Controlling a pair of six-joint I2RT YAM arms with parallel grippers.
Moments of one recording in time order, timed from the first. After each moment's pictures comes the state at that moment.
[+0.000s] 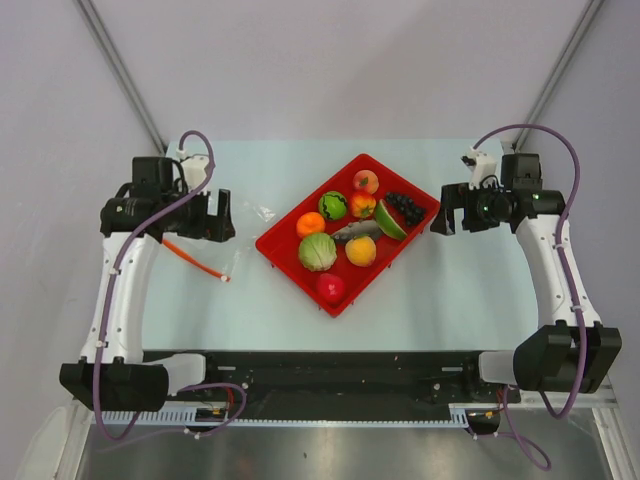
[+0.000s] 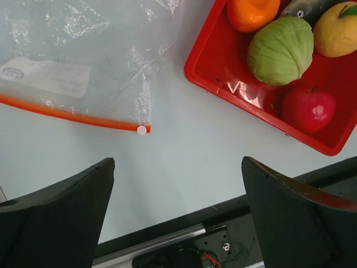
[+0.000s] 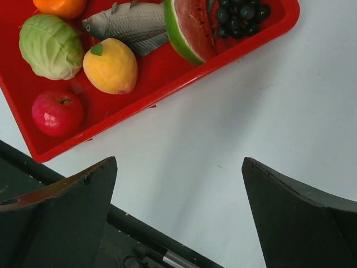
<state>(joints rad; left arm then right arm) -0.01 1.21 1.42 -1.11 0.27 0.13 -0.05 1.31 1.32 -0.91 -0.48 -0.16</state>
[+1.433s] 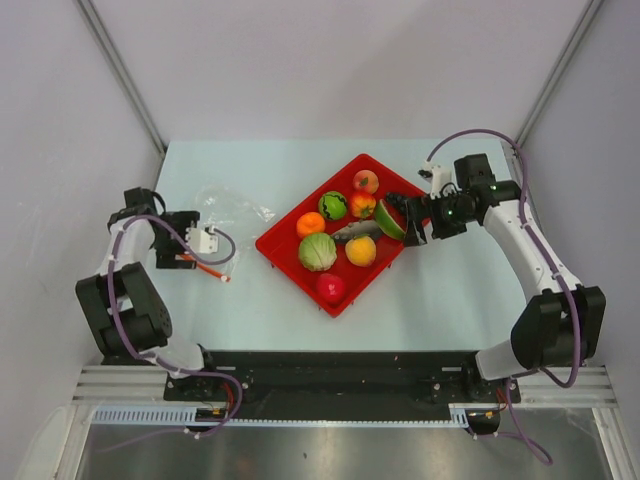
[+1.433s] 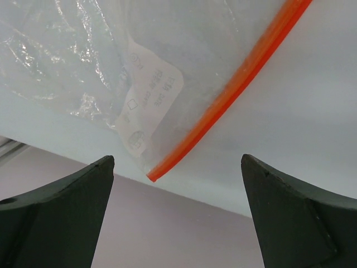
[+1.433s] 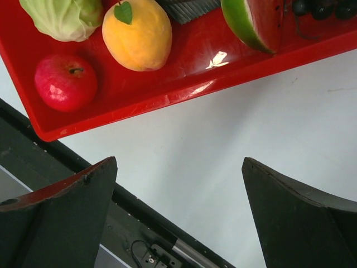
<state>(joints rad) 0.36 1.53 1.10 -0.82 0.34 1.95 0.16 1.45 1.32 -0.93 -0.45 -0.14</state>
